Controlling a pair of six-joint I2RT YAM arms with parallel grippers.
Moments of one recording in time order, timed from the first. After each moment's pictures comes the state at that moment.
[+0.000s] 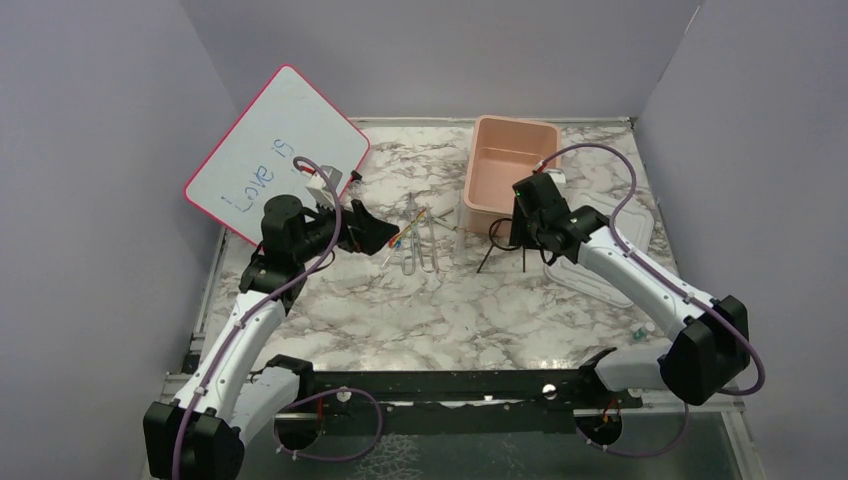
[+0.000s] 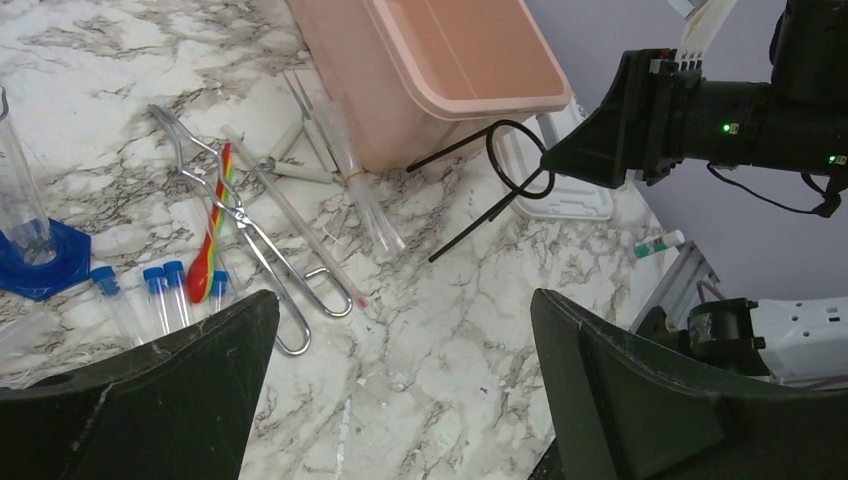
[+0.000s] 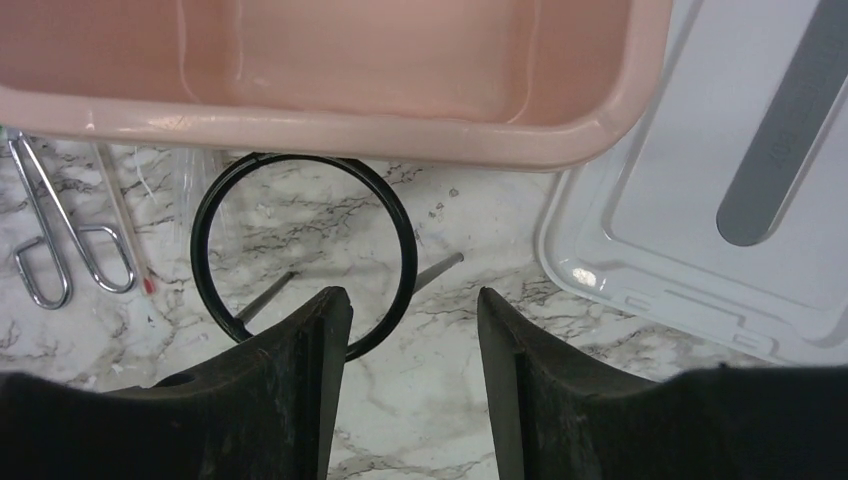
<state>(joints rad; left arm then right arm) -0.24 0.91 0.71 -0.02 0.60 -0.43 0.55 1.32 1.08 -0.70 0.38 0.53</state>
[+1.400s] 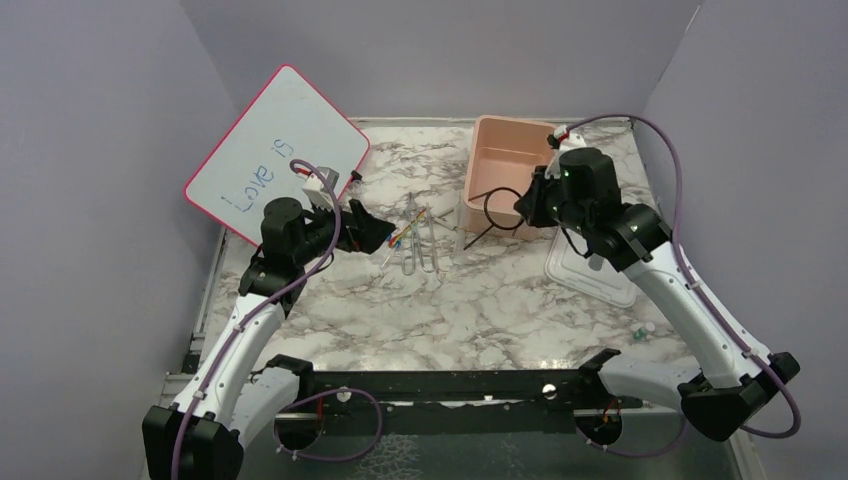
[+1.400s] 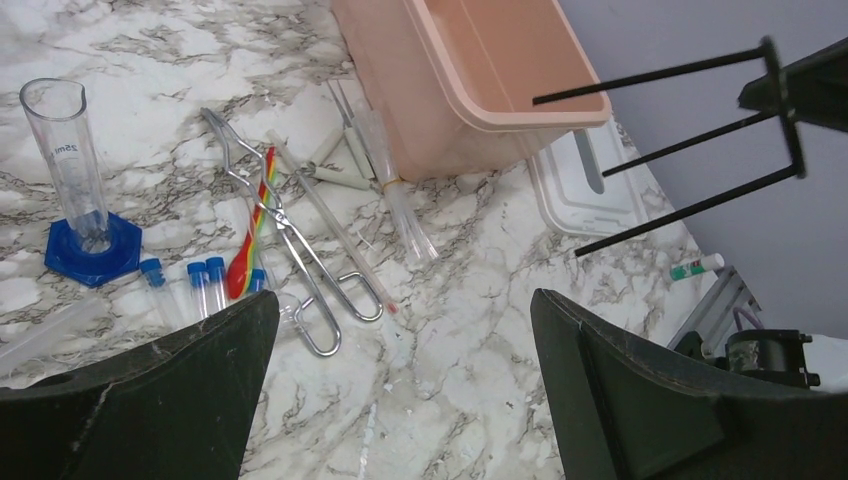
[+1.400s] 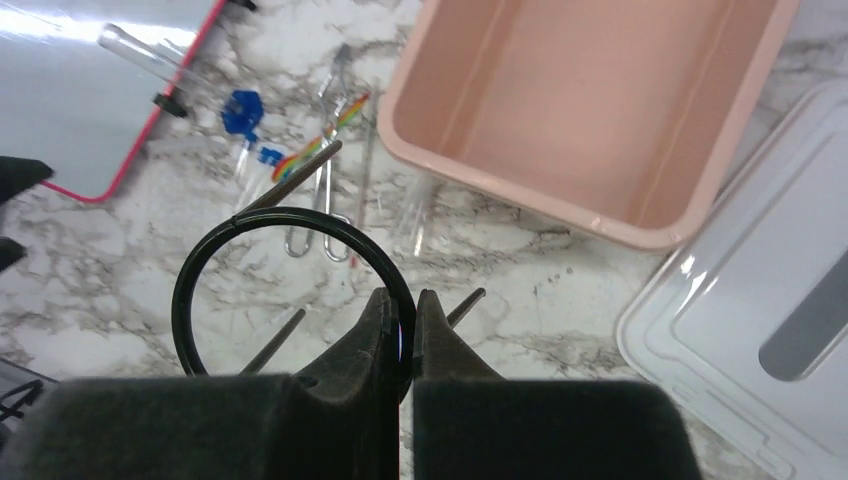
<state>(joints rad) -0.24 0.89 0.69 -0.03 0.50 -0.41 0.55 1.13 1.27 -0.73 0.14 0.37</state>
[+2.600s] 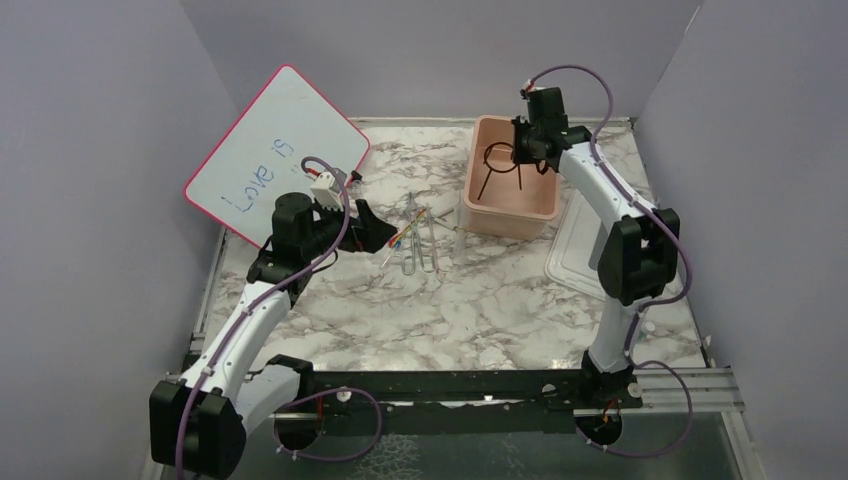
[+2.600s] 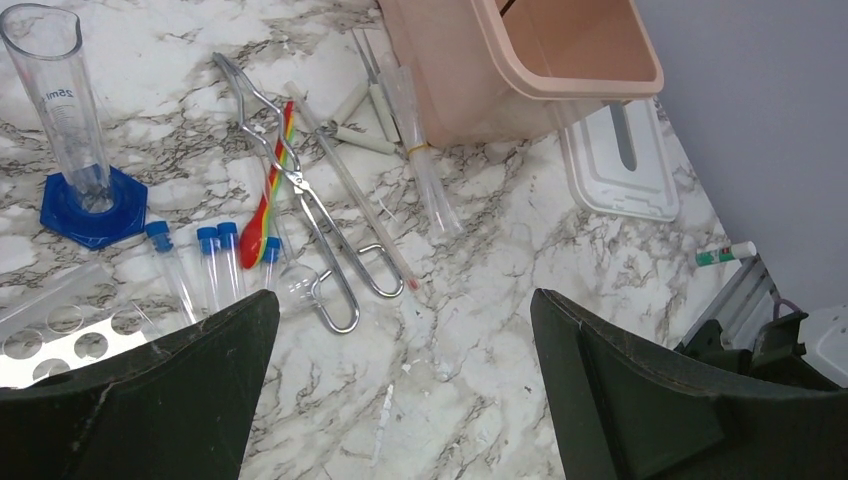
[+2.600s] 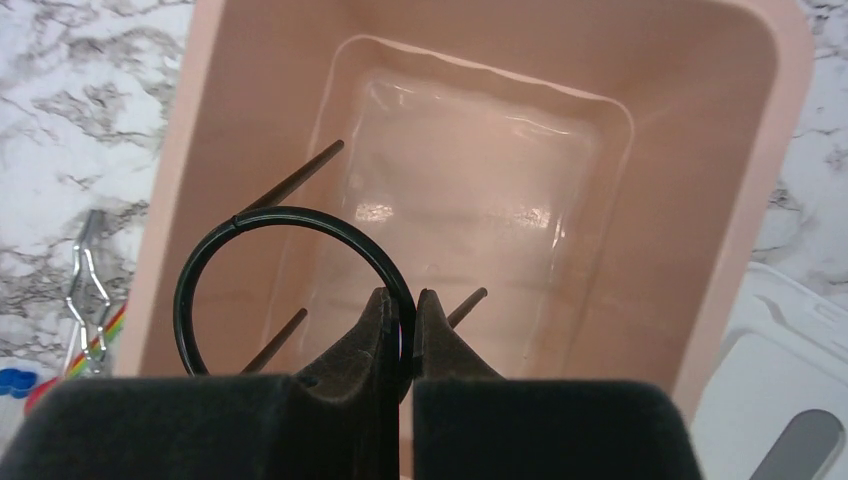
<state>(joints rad) -0.24 0.98 0.69 -0.05 0.49 -0.39 0.27 1.89 1.73 -0.54 0.09 0.15</state>
